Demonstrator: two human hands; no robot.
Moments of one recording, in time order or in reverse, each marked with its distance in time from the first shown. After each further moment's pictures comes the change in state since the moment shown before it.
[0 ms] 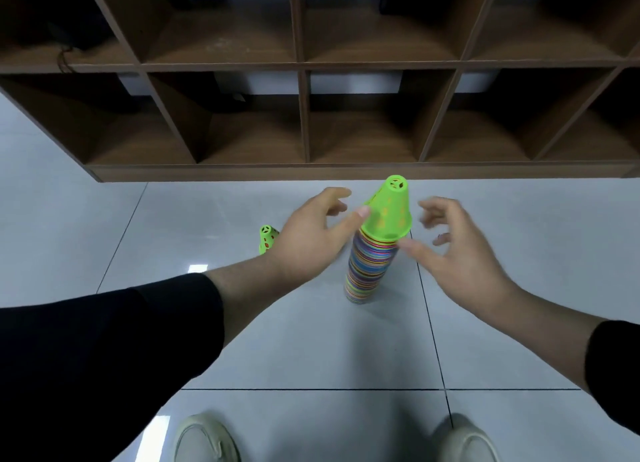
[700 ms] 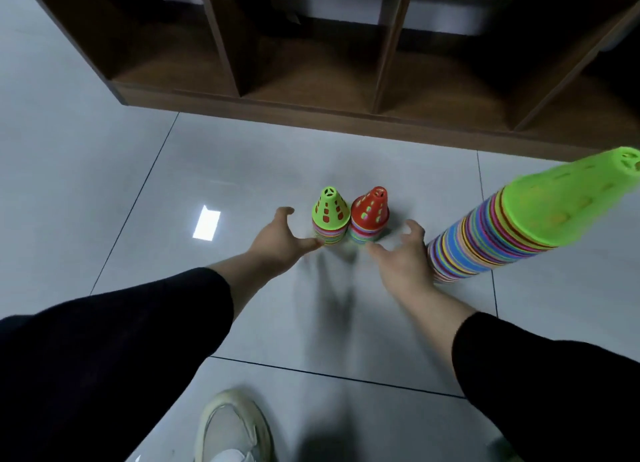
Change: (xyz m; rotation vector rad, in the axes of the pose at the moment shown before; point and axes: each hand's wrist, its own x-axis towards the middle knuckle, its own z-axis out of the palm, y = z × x) left_hand -0.003 -0.206 -0.051 0.060 0.002 -0.617; right_hand 0.046 0.060 0.247 0.019 0.008 0.519
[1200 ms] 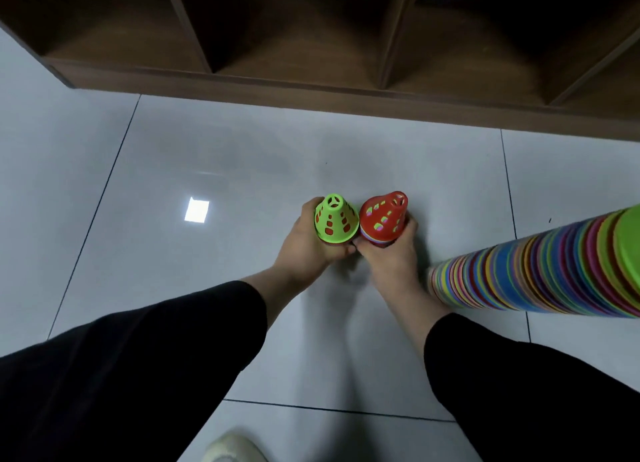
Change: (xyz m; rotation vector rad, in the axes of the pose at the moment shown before) left_hand 0.084 -0.016 0.061 -0.259 -0.047 0.204; right_hand 0.056 0.012 0.068 0.305 0.117 0.065
